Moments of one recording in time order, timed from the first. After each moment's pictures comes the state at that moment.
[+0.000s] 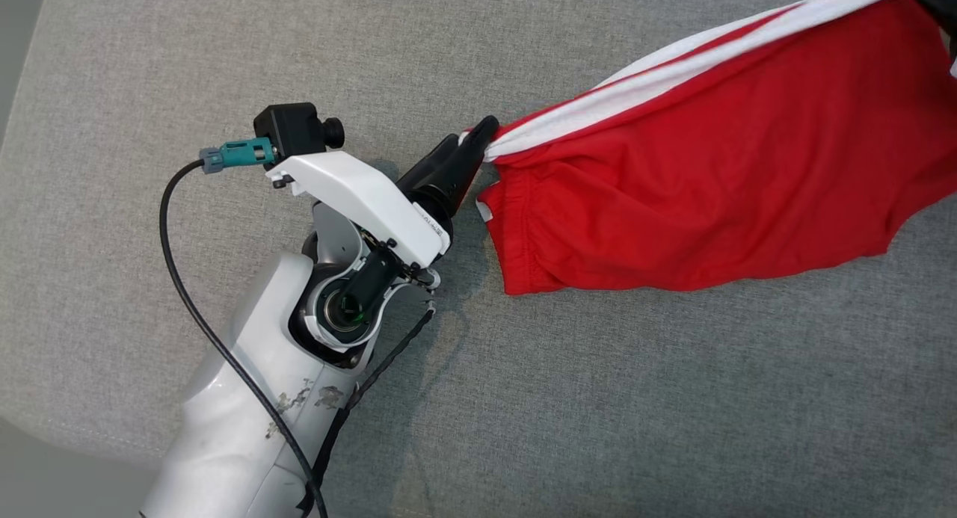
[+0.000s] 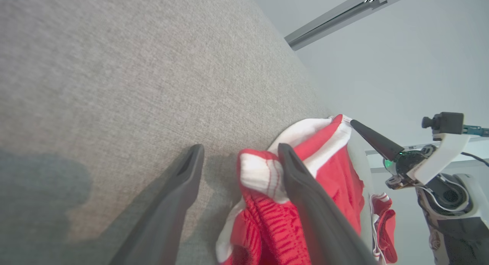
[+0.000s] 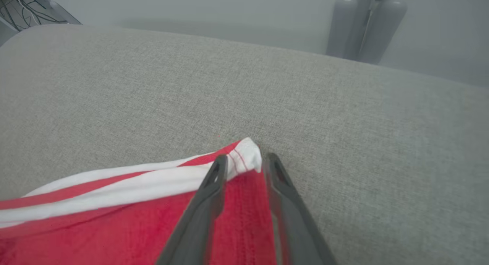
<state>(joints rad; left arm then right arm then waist) -0.67 0.05 -0.45 0.33 -1.24 0.08 0.26 -1.15 -0.58 0.52 0.62 0.84 0.13 0.58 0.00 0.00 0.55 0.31</state>
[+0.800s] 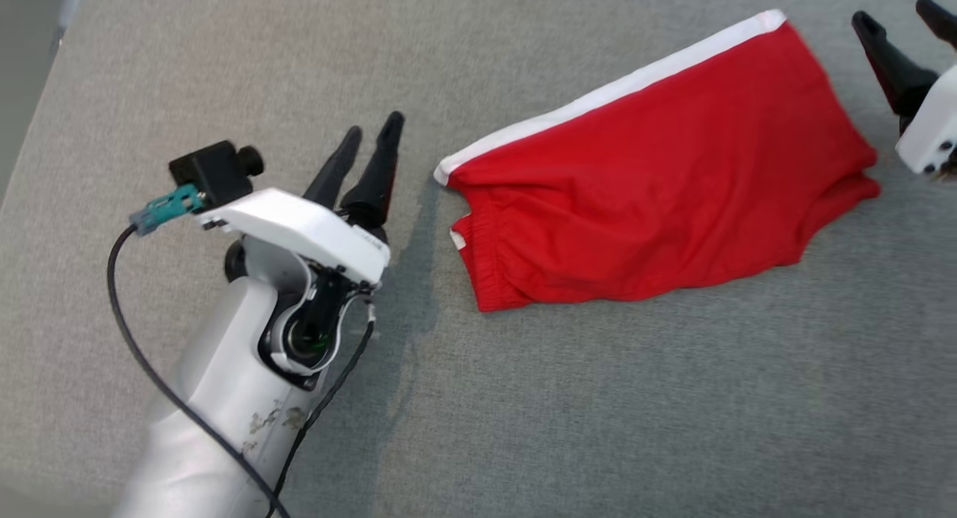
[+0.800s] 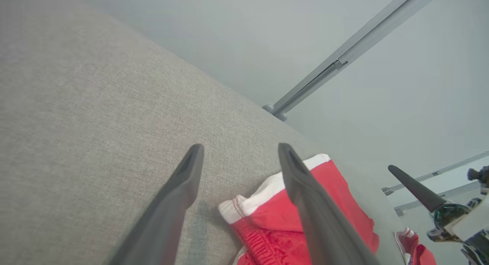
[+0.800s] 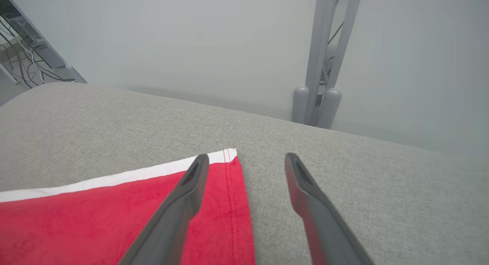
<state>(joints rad) -0.64 0.12 -0.45 0.41 -1.10 0.02 -0.02 -1.00 -0.56 0.57 0.66 0.79 0.13 0.16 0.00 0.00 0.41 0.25</state>
